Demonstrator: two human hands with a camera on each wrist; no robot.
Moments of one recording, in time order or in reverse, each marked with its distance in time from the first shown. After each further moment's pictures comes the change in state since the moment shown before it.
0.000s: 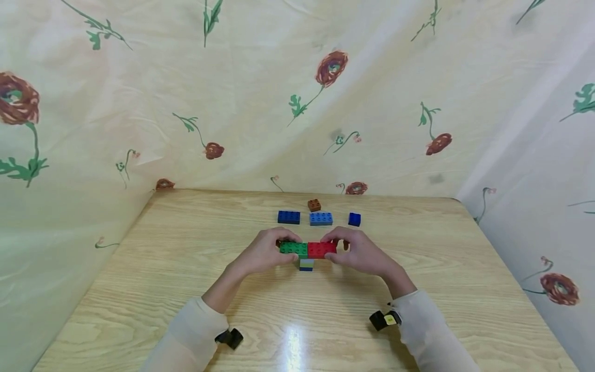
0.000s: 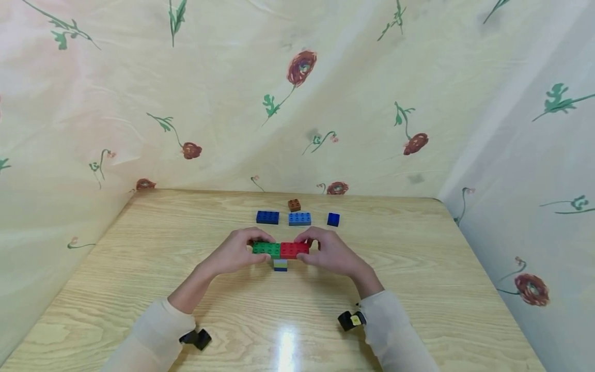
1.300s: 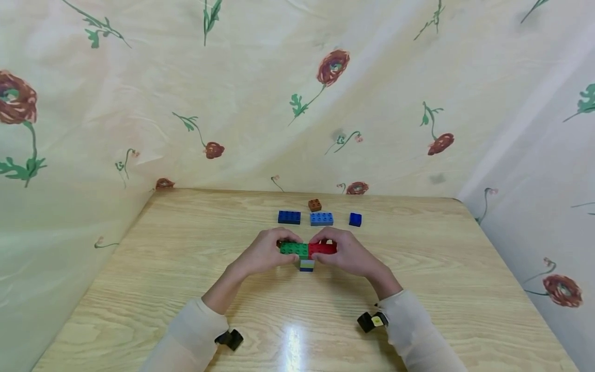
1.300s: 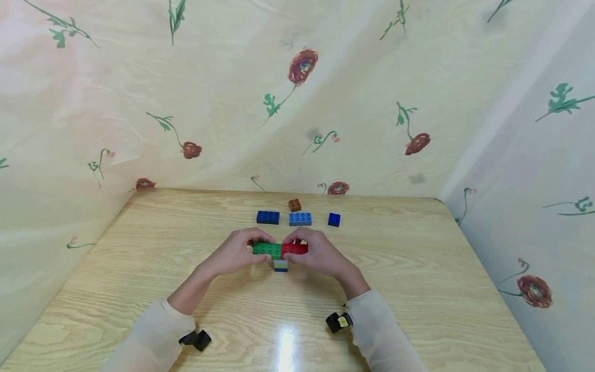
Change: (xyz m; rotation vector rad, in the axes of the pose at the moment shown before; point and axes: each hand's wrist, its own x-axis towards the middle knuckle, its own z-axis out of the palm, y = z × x) left_hand 0.001 -0.003 0.000 0.010 -0.001 0.010; right_hand 0.015 -0.011 0.020 0.078 -0.026 -0.020
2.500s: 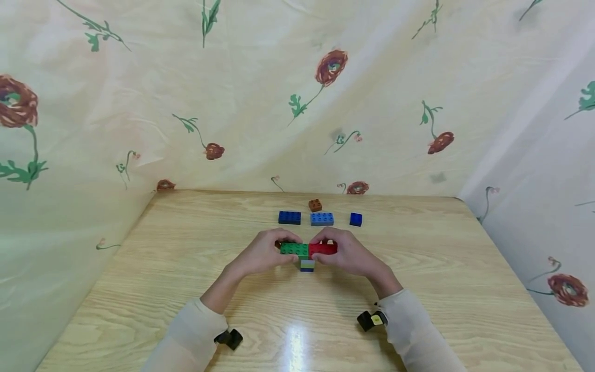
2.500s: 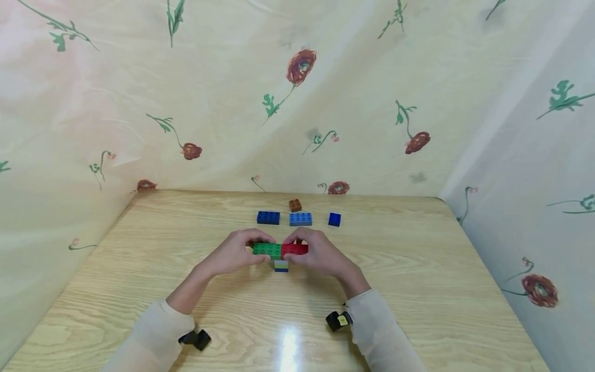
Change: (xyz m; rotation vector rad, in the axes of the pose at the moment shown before) left_hand 0.000 -0.004 -0.003 -0.025 -0.026 -0.026; right_hand 0.000 0.003 -0.001 -0.005 -0.002 -0.015
